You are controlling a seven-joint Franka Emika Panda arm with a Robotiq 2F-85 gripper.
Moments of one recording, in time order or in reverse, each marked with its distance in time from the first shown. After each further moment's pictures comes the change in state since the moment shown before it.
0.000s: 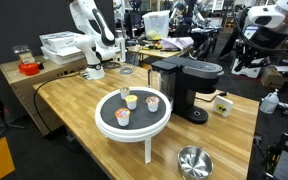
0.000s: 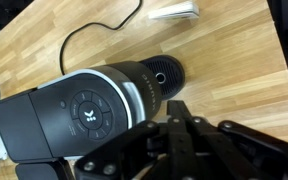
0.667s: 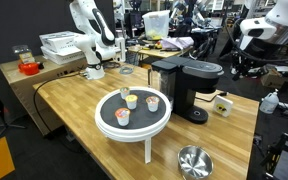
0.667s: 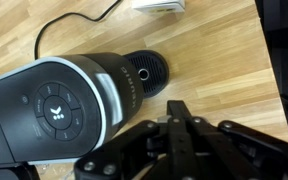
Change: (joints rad) arm 0.089 0.063 -0.072 0.000 -0.001 0.001 0.000
